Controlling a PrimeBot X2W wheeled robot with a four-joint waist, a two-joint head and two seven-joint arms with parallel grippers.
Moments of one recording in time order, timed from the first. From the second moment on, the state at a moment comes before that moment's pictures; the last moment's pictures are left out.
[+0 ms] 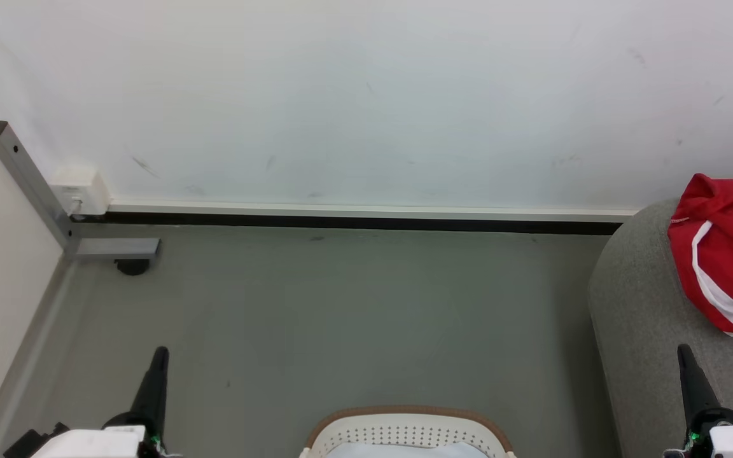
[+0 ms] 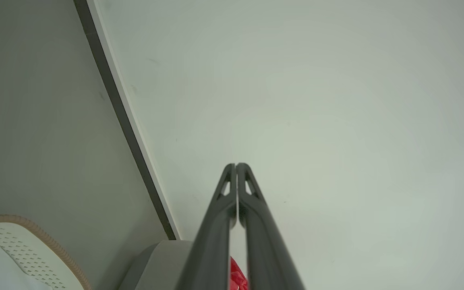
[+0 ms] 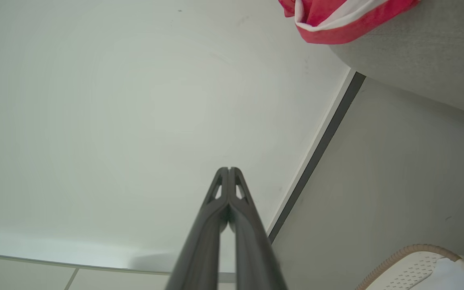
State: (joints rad) left arm -0.09 0.06 0.10 0.25 -1.47 -0.13 0.08; right arm -0.09 -0.07 -0.06 0.25 1.50 0.13 0.05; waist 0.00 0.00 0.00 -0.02
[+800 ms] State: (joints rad) left arm -0.10 0.05 0.11 0.25 -1.61 -0.13 0.11; right arm -0.10 -0.07 -0.09 0.24 1.63 0.13 0.09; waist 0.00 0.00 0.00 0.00
